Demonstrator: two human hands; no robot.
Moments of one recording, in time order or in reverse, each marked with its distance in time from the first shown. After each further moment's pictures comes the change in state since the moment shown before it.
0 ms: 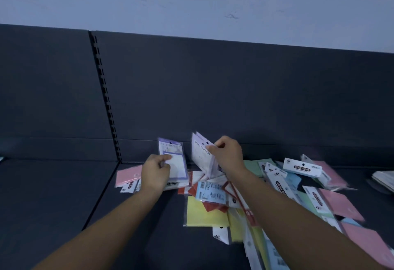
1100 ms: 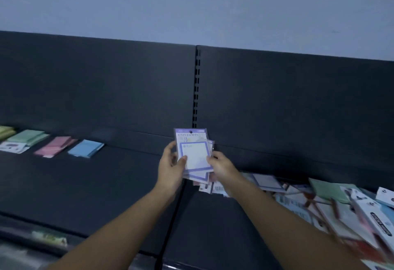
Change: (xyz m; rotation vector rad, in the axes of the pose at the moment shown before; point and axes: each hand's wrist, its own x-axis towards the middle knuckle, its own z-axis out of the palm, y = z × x) left_hand 0.008 -0.041 -0.156 -0.450 0.119 -0.016; right_hand -0.066 -0.090 0.171 0.268 -0.488 0.259
